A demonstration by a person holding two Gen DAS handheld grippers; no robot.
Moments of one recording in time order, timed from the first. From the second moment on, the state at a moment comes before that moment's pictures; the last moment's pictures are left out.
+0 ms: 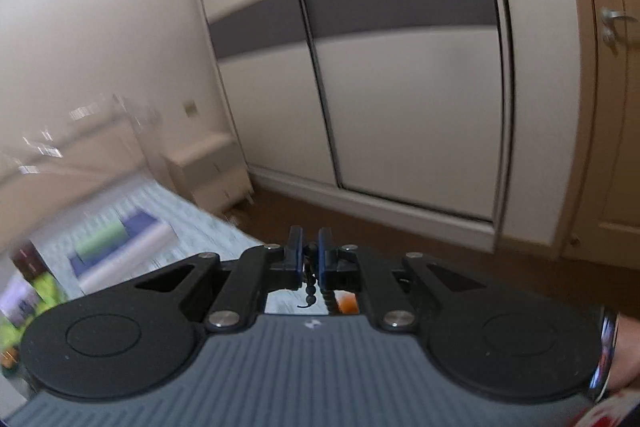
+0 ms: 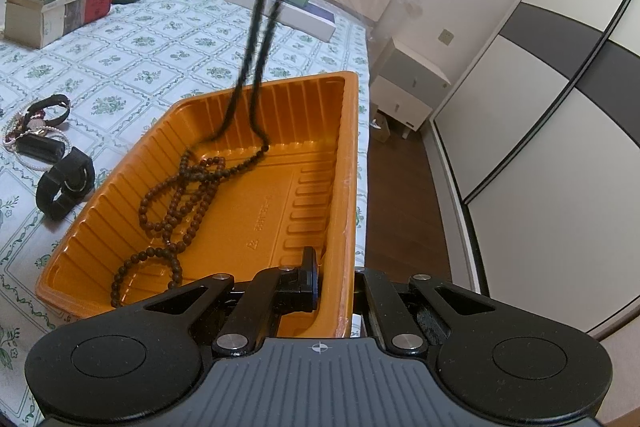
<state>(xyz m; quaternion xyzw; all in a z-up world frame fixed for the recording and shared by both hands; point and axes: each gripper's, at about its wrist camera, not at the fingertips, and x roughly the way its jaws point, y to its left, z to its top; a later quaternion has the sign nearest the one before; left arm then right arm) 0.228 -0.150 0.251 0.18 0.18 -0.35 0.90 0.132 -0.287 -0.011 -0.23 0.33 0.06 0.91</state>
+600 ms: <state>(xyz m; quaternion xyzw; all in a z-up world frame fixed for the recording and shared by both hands) 0.263 -0.168 0.110 0.20 0.33 -0.36 0.85 0.137 -0.288 -0.014 -0.23 0.34 0.06 0.91</state>
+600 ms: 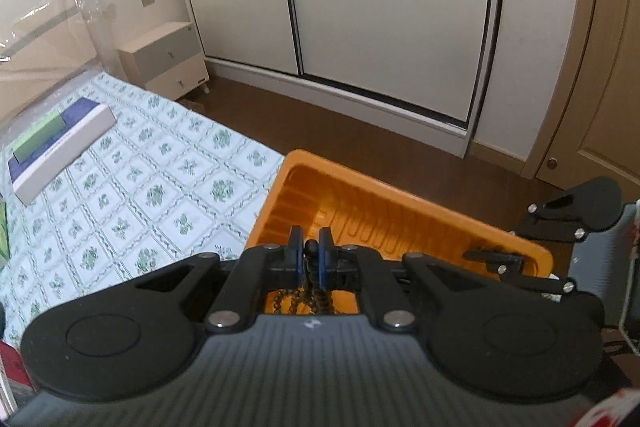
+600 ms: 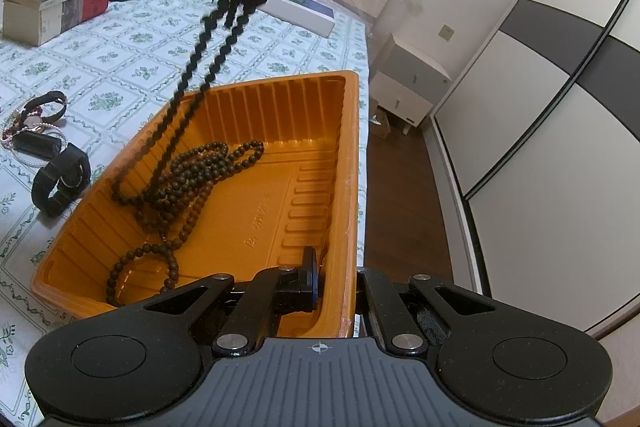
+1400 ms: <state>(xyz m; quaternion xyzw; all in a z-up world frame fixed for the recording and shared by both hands) 0.268 -0.125 0.120 0.14 0.33 -0.32 0.88 0.137 -0.288 -0.015 -0.23 0.34 0.06 0.91</state>
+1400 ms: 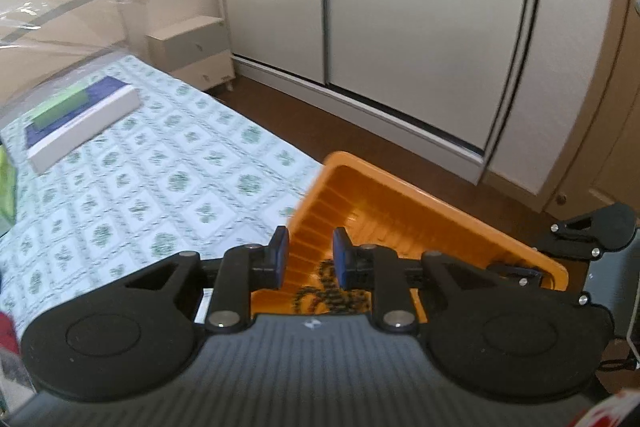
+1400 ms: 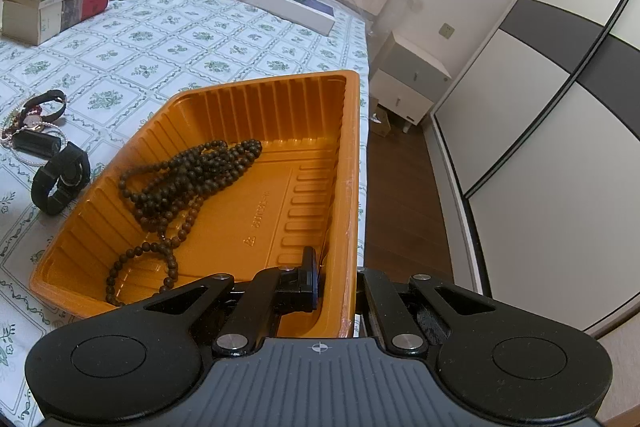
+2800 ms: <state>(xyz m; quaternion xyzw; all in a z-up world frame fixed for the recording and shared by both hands) 0.153 0.106 -0.067 0.01 0.37 -0.02 0.93 0.133 -0.290 -0.014 -0.23 0.34 0.05 0.91</state>
